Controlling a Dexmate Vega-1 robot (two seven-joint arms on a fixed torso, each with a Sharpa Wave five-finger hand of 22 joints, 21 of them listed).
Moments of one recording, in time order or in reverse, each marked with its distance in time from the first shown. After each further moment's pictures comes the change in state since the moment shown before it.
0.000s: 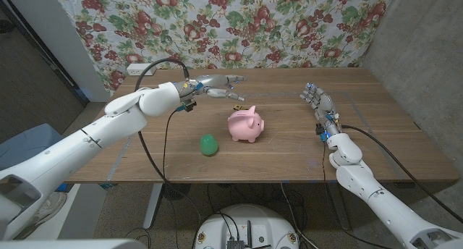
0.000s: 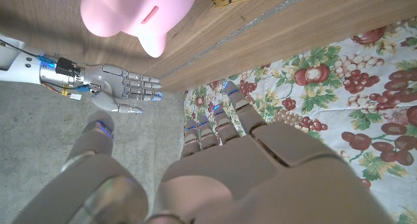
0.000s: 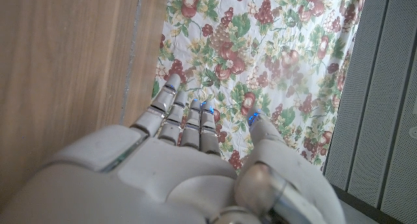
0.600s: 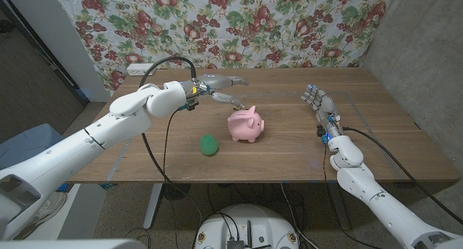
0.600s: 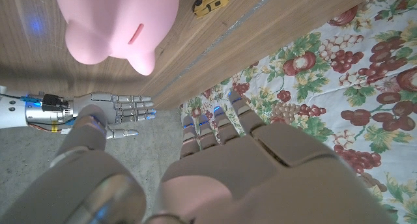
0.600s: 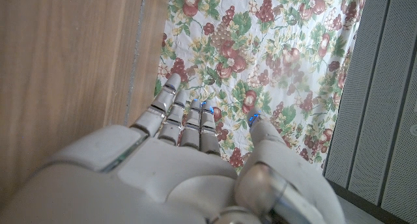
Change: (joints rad) left arm -0.014 0.000 0.030 -0.083 0.182 0.098 -0.062; left_hand 0.063 -0.049 -0.009 0.000 0.004 0.048 -0.037 0.026 0.004 -0.001 -0.003 0.000 0.005 -0.019 -0.003 0.000 0.000 -0.116 0.033 -0.027 0.000; right arm -0.018 0.001 0.006 -0.003 0.003 0.009 -0.003; right_hand -0.001 -0.001 -0.004 0.004 0.000 0.000 0.000 0.000 0.000 0.002 0.002 0.000 0.000 0.000 0.000 0.000 -0.005 0.004 0.003 -0.004 0.005
